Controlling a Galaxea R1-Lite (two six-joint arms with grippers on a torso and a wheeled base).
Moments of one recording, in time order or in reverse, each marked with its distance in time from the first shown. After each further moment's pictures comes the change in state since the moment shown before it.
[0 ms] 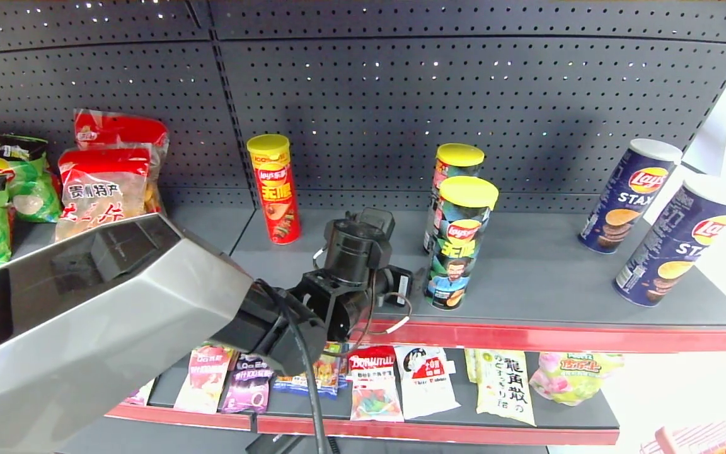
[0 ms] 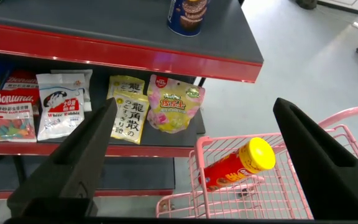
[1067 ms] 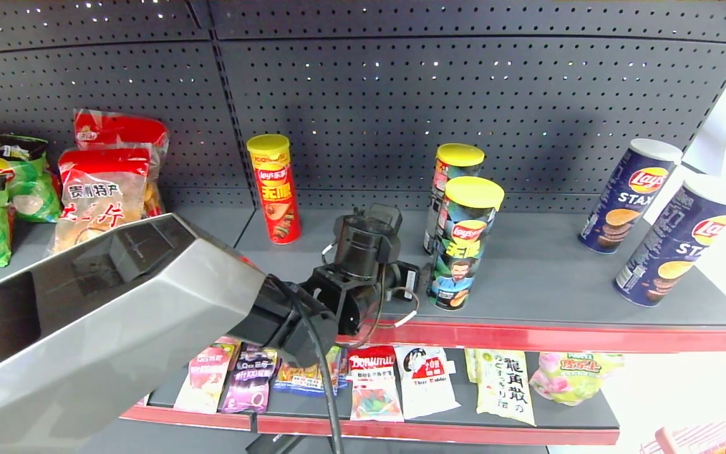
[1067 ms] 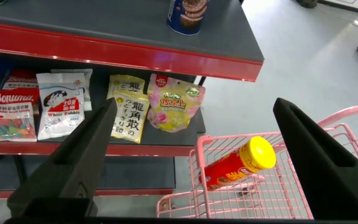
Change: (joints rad) left arm -0.006 0.033 -0.071 0.032 0.000 0.000; right arm 0.000 0.000 0.001 0.003 -0.002 0.003
